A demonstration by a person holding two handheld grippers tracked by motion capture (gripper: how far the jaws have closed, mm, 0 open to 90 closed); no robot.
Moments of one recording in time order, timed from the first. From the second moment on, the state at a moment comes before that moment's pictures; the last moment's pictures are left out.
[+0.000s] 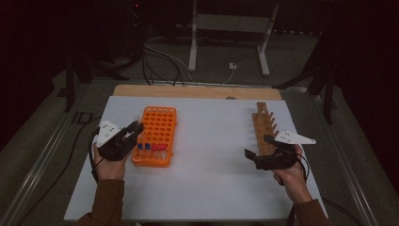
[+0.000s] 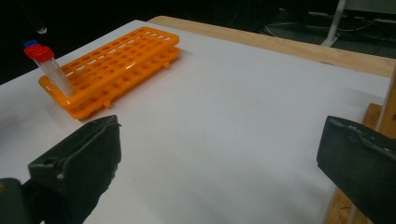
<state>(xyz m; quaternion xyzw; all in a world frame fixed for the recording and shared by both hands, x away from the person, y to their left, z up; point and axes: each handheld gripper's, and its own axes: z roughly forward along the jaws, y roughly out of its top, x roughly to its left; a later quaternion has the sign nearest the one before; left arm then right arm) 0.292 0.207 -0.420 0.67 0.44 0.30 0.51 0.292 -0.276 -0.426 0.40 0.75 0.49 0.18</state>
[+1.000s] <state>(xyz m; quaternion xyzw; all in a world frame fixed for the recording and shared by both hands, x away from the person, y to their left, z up) 0.295 0.220 -0.480 0.70 0.49 0.28 0.45 0.293 -0.277 -0.426 0.41 0.75 0.49 0.17</state>
